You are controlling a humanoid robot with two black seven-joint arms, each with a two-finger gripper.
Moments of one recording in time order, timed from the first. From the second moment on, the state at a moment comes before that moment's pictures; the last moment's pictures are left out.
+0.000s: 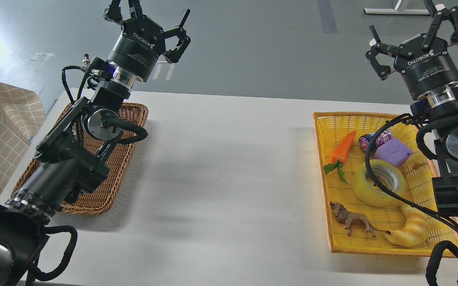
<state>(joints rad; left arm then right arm) -0.70 0.18 -1.14 -0.98 0.31 -0.48 -0.33 0.59 -0.12 1.63 1.00 -0.22 0.49 -0.21</state>
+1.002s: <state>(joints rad) -0.70 0.18 -1.14 -0.98 0.31 -0.48 -0.34 0.59 -0.12 1.63 1.00 -0.22 0.49 -0.21</state>
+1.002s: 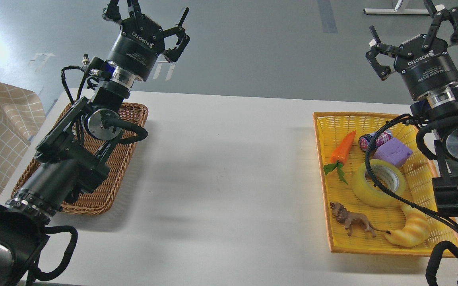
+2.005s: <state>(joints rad) -0.70 0.18 -1.14 -0.98 0.31 -0.49 -0.34 0.64 -0.74 1.08 1.16 -0.39 0.49 -0.22</state>
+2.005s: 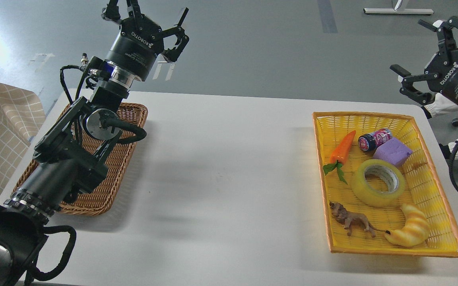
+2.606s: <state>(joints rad) -0.70 0.18 -1.14 -0.98 0.31 -0.48 -0.34 0.49 -1.06 0.94 1.50 -0.96 0.49 -0.25</state>
